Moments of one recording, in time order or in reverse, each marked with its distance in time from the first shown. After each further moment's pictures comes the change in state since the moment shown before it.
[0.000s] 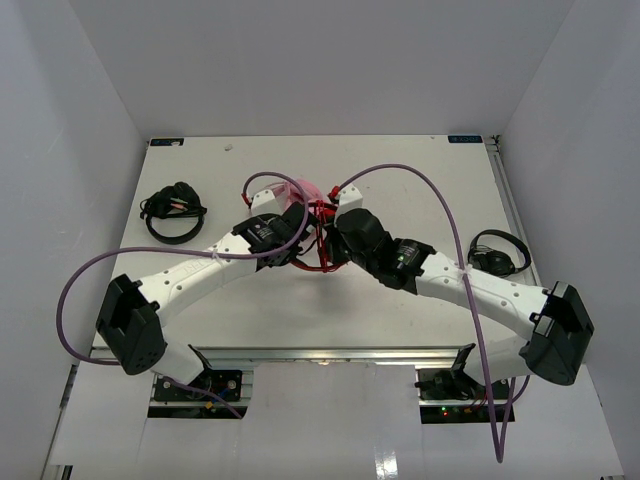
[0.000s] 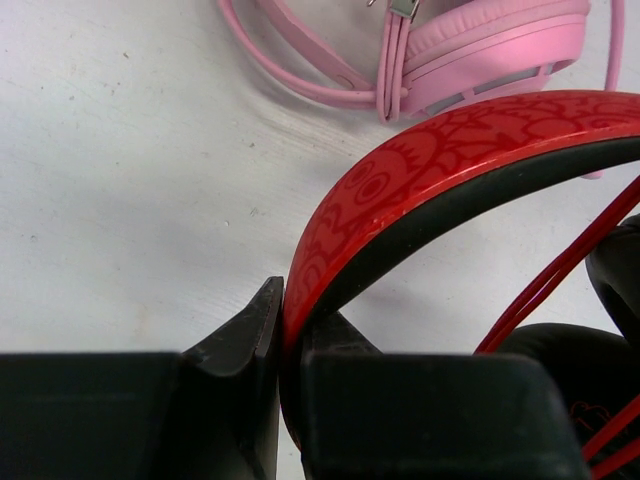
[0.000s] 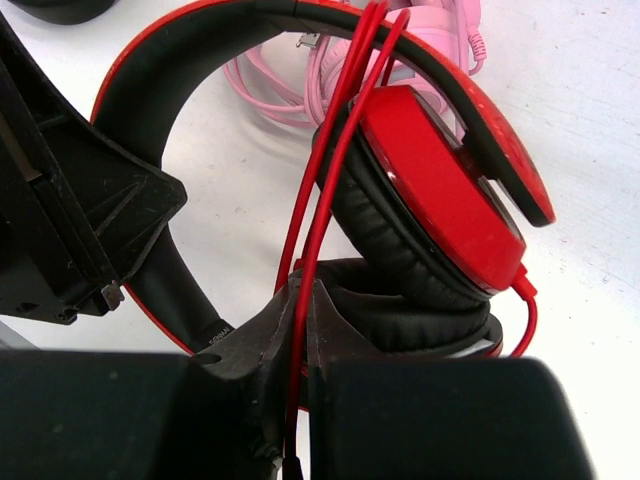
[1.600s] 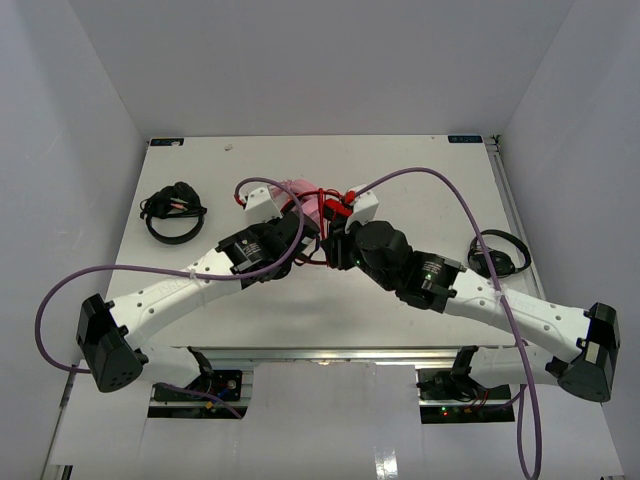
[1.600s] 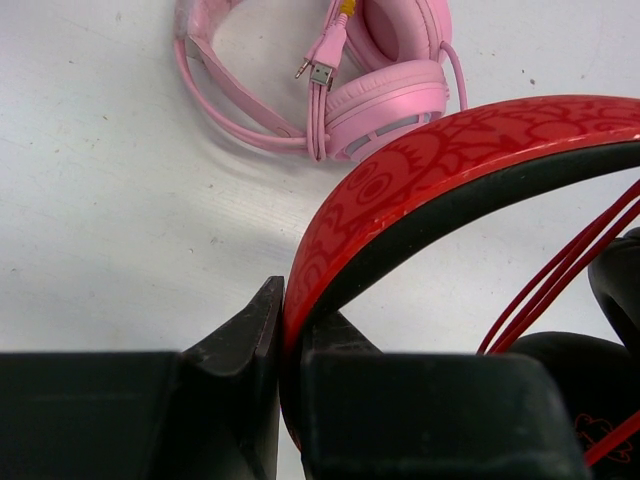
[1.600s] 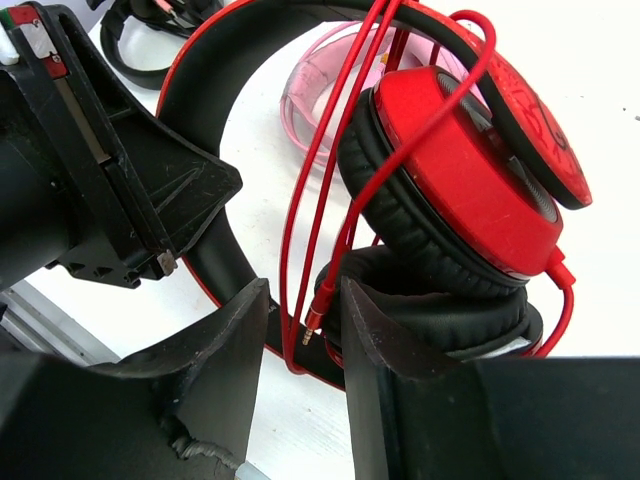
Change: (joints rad) left arm -0.106 -0.142 -0.018 0.060 -0.173 -0.008; right arm 0.113 -0.188 -0.016 -0.002 0.109 -0.020
